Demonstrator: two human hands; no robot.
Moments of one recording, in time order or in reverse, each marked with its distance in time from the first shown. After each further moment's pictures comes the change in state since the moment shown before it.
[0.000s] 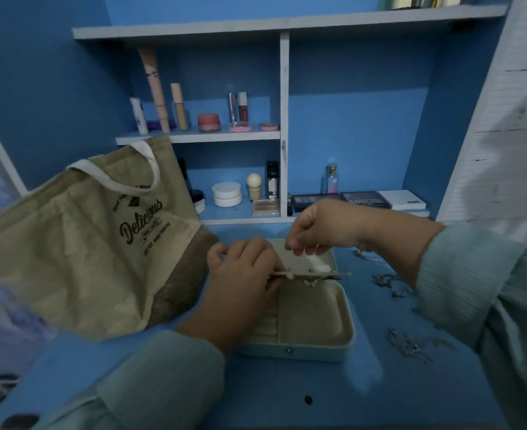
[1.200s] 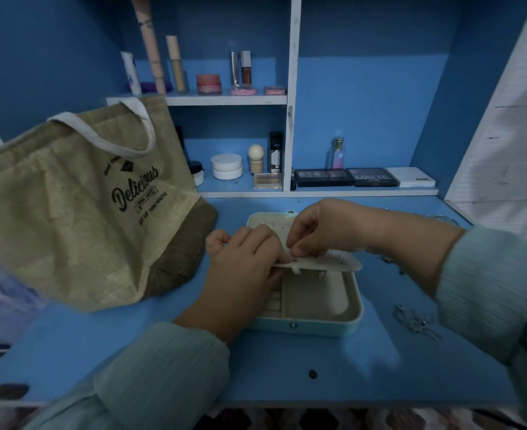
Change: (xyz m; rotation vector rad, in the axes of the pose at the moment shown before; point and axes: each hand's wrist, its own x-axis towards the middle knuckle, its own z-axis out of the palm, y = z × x) left_hand -0.016 0.006 0.001 -0.075 0.106 0.015; right_hand -0.003 0.012 0.031 -0.010 -0.061 0.020
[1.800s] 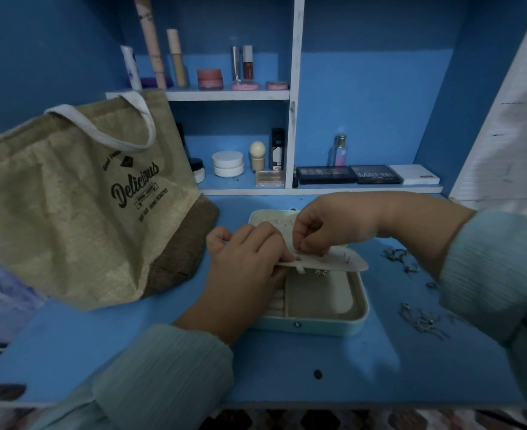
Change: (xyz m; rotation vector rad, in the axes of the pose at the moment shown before) left_hand -0.002 0.000 0.001 0.005 0.018 -0.002; right_hand 0.001 -0.007 -0.010 -0.262 -0.153 -0.064
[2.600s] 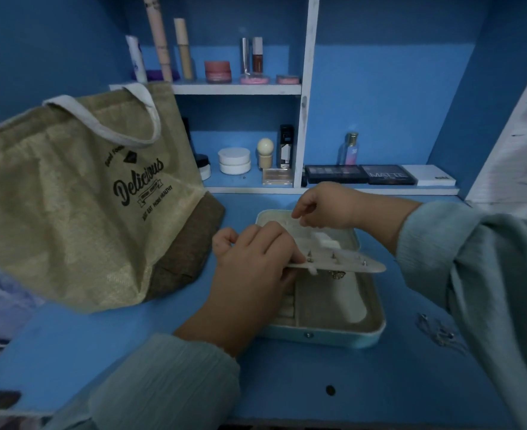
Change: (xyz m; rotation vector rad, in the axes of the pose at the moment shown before) left_hand 0.001 -0.001 0.002 -0.018 -0.002 -0.058; right_hand 0.069 0.035 0.000 -0.115 0.302 0.067
